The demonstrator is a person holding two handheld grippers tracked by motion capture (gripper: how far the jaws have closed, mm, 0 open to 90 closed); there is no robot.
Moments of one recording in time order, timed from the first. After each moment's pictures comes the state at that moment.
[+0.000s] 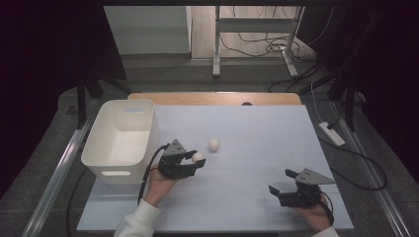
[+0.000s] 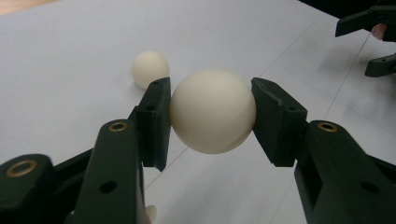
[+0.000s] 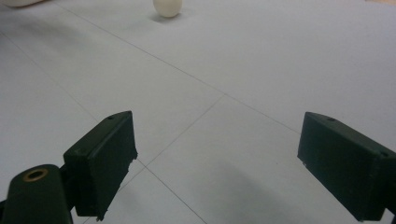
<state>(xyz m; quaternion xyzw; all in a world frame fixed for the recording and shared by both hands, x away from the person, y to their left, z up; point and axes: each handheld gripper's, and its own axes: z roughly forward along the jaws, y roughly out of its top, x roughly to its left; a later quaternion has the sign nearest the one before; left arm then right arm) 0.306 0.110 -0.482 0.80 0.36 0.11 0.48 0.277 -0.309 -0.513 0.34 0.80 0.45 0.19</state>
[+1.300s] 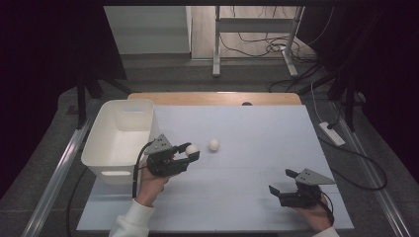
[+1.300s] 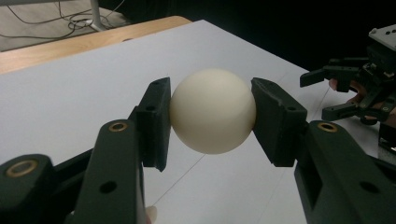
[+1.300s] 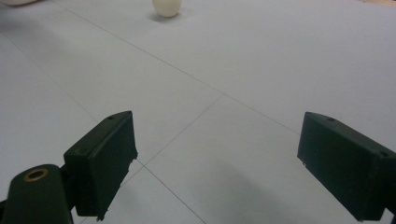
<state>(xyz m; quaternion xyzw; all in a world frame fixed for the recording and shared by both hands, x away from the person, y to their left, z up) 0.291 0.133 -0.448 0.75 0.35 0.12 0.55 0.277 -0.310 -0.513 0.34 0.80 0.45 0.20</state>
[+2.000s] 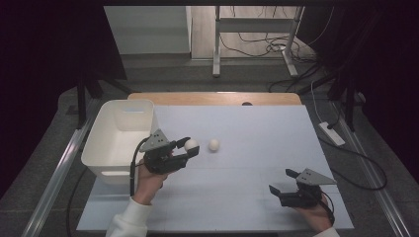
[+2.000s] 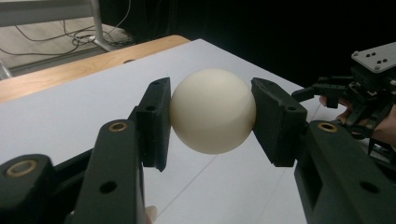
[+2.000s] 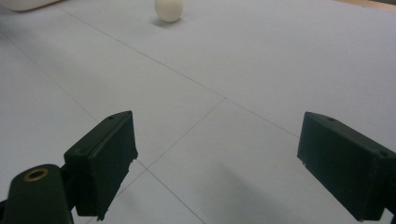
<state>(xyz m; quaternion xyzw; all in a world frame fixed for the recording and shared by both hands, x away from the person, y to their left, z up) 0.287 0.133 -0.421 0.74 0.34 0.14 0.56 0.276 -0.310 -0.511 0.33 0.80 0.46 0.20</state>
